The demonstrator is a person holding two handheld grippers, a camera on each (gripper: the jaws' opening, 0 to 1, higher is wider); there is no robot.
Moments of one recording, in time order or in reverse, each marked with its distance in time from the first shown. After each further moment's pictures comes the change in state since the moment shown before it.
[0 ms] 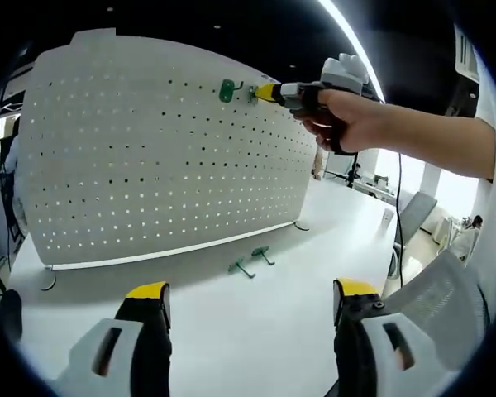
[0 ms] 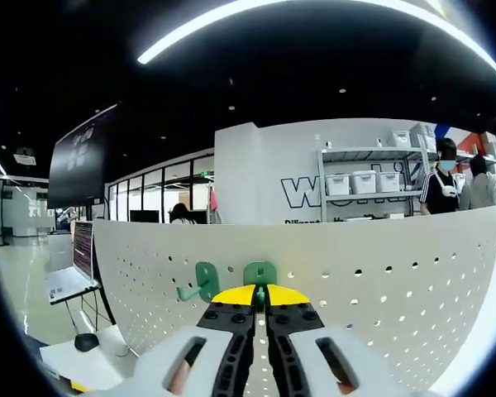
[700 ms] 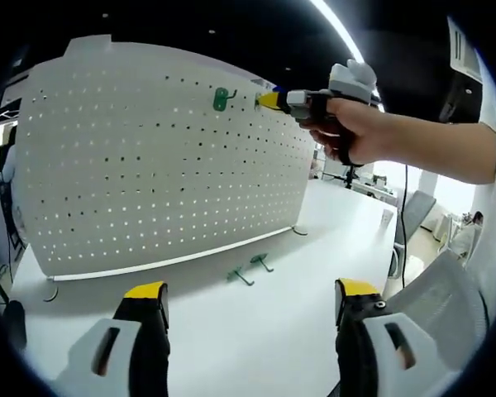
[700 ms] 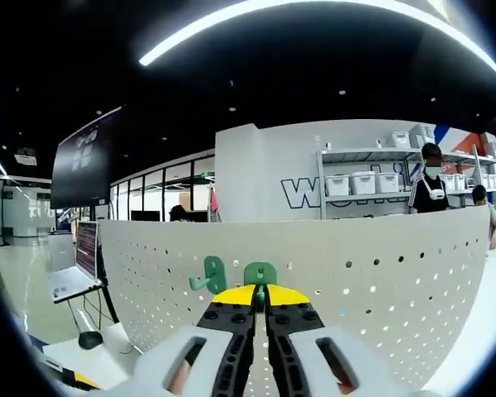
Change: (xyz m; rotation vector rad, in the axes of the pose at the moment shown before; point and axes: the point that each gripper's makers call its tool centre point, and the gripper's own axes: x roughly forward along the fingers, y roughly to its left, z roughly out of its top) left arm -0.002 -0.004 0.009 0.024 -0.020 -0.003; right arm -0.019 0.002 0.002 0.000 -0.006 -0.003
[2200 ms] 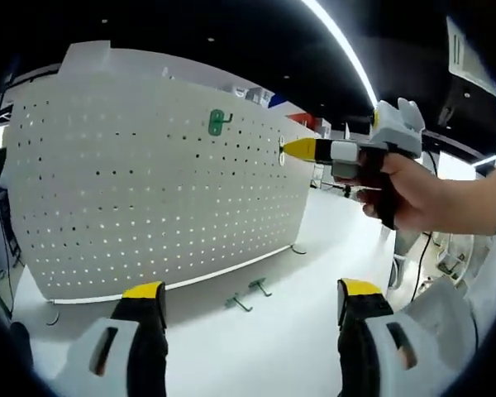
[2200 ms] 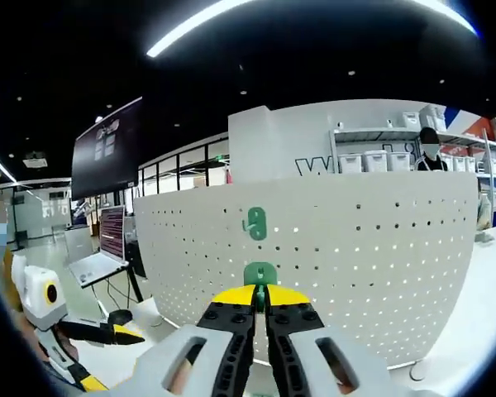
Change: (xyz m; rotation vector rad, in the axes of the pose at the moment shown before) left arm 0.011 -0.004 0.040 0.006 -0.041 -0.011; right arm -0.067 0.033 -0.037 0.033 0.102 0.078
